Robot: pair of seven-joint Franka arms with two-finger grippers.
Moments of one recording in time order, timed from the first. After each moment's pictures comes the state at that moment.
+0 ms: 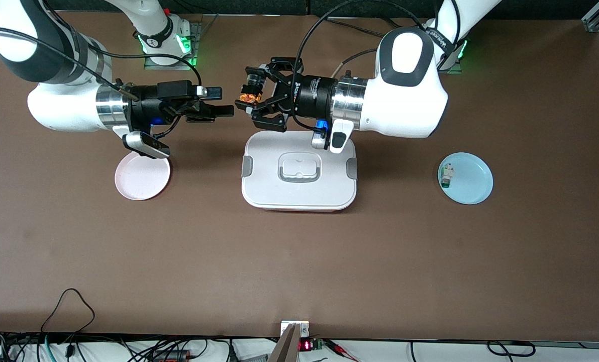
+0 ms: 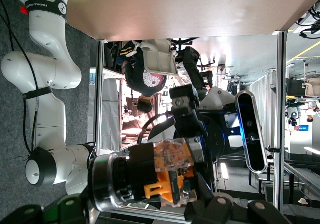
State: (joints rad) left arm -0.14 0.48 -0.61 -1.40 -1.31 2.12 -1.39; right arm 0.29 0.08 -0.04 -1.94 1.69 1.76 -0.27
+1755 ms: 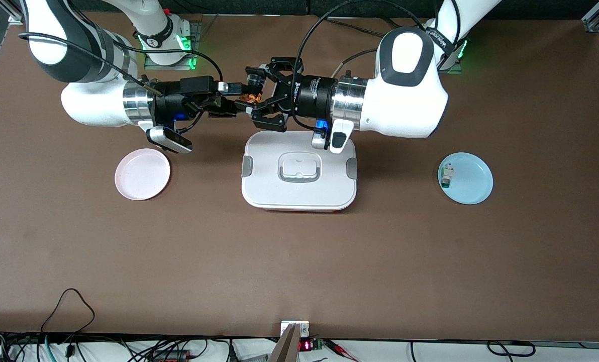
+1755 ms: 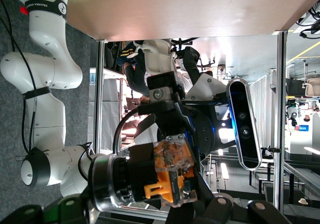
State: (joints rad) left arm -0.14 0.48 -0.61 -1.40 -1.31 2.12 -1.39; right arm 0.38 0.08 -0.04 -1.99 1.81 1.83 -0.34
